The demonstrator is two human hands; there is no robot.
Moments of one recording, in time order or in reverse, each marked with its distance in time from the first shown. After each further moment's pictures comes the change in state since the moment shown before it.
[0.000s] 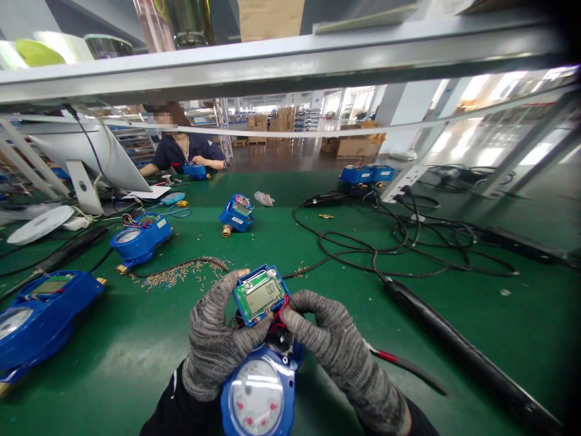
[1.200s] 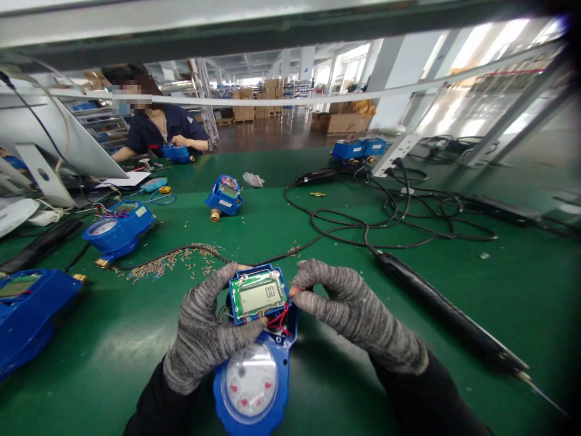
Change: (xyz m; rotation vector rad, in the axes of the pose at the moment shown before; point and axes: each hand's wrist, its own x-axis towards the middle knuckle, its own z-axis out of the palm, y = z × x) left_hand -0.010 -0.014 -0.001 -0.456 -0.249 -0.123; right_hand 0.005 0.002 -0.040 -0.113 -0.092 -0.298
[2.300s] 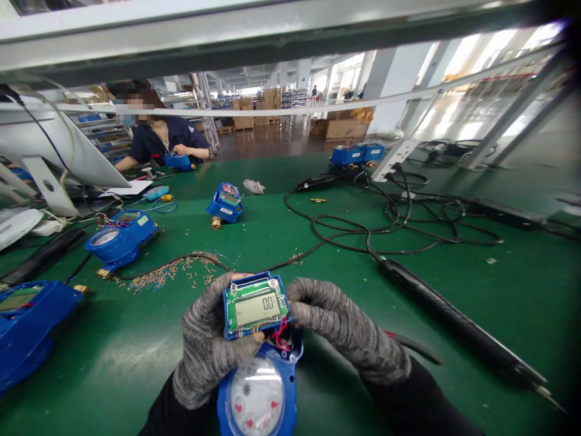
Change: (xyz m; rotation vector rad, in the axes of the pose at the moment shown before) left_hand 0.004 0.009 0.013 -0.614 0.070 -0.140; right_hand 0.000 0.011 0.018 0.502 -0.152 0.285
